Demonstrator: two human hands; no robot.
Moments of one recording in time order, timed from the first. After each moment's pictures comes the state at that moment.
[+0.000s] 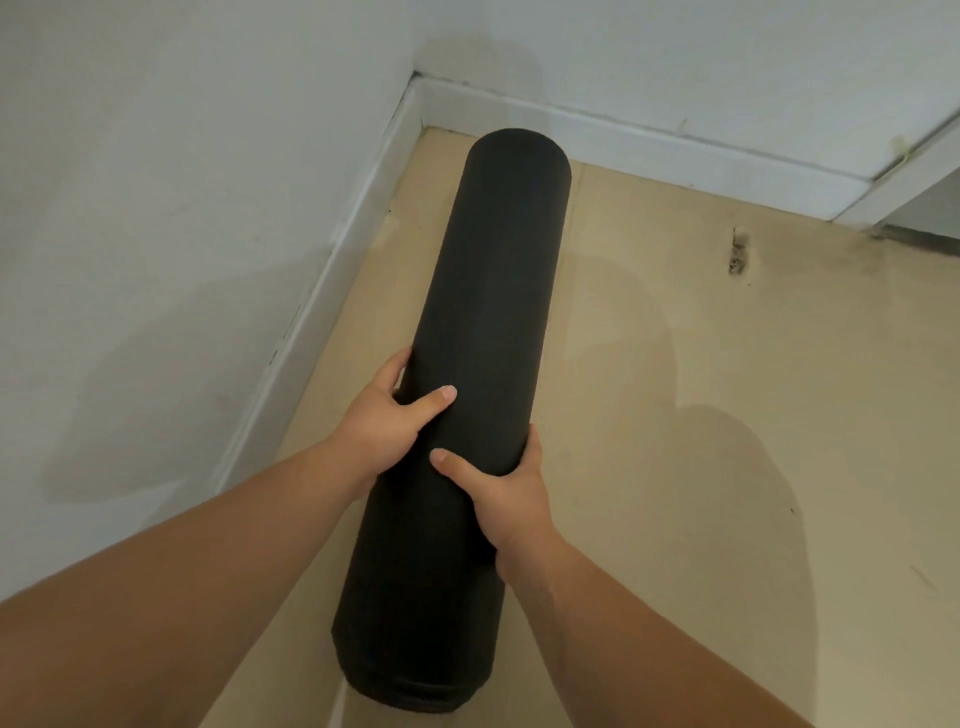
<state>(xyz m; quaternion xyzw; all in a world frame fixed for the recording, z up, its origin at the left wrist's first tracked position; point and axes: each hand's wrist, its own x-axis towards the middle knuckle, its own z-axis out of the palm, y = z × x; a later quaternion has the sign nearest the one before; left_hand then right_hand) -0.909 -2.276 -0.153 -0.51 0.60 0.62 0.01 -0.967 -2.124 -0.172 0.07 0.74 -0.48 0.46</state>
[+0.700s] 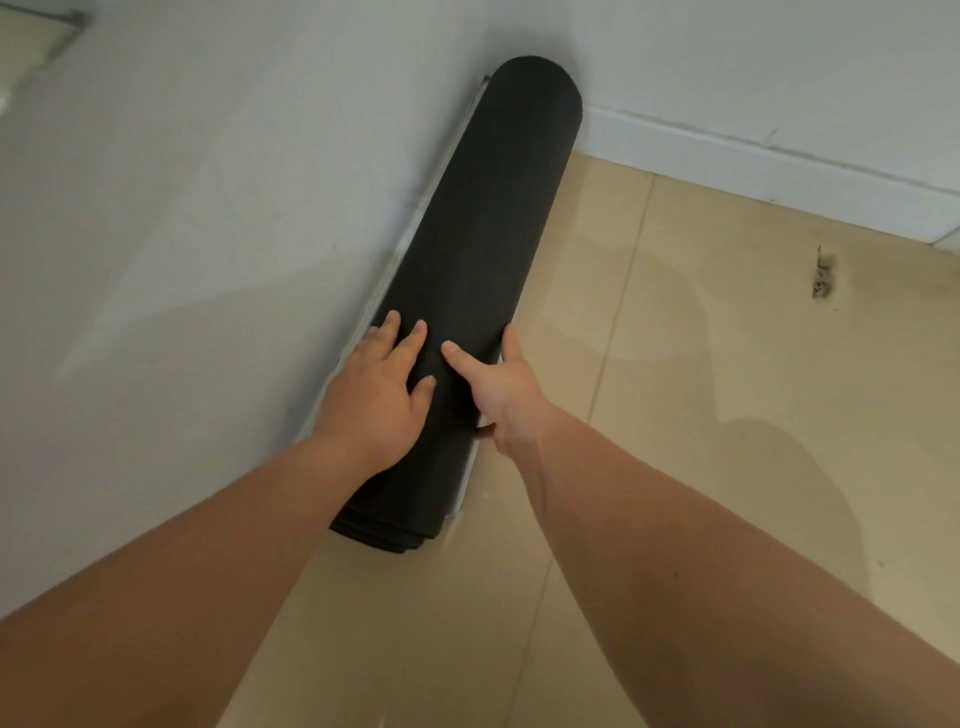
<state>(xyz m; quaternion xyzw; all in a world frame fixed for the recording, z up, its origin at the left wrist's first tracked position) -0.877 -2.337 -0.144 -0.43 0.87 0.23 0.08 -1.005 -2.263 -0.168 -0.03 0.71 -0.46 0.53</state>
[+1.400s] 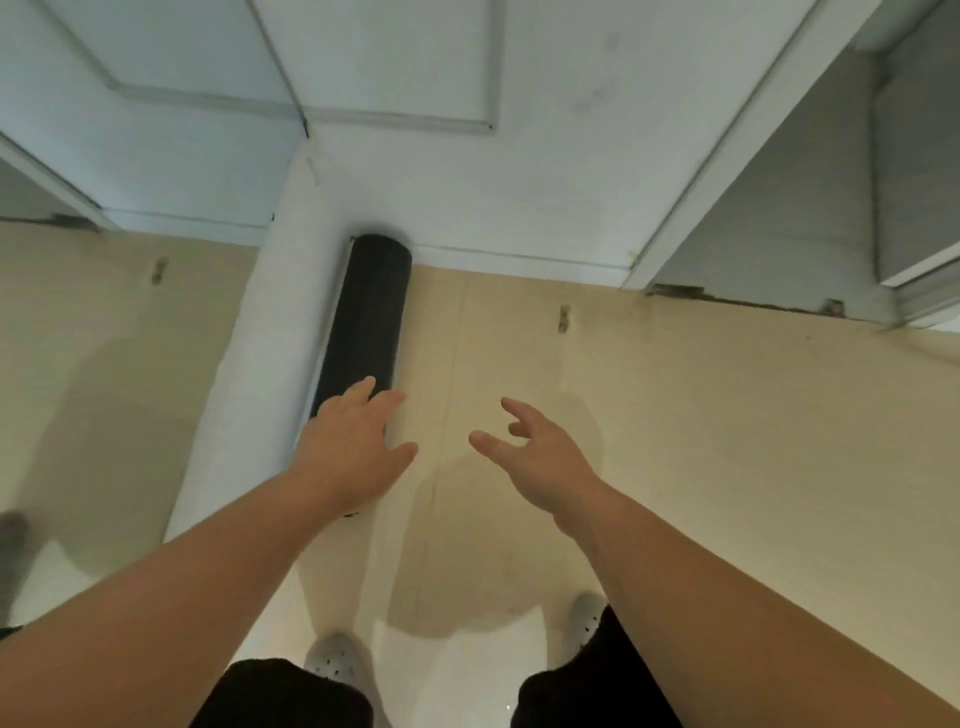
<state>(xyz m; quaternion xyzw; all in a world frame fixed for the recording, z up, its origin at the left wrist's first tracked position) -0.967 -2.180 0.282 -0.34 0.89 0.20 0.23 -1.096 -2.001 0.262 -0.06 0.79 -0.37 0.49</state>
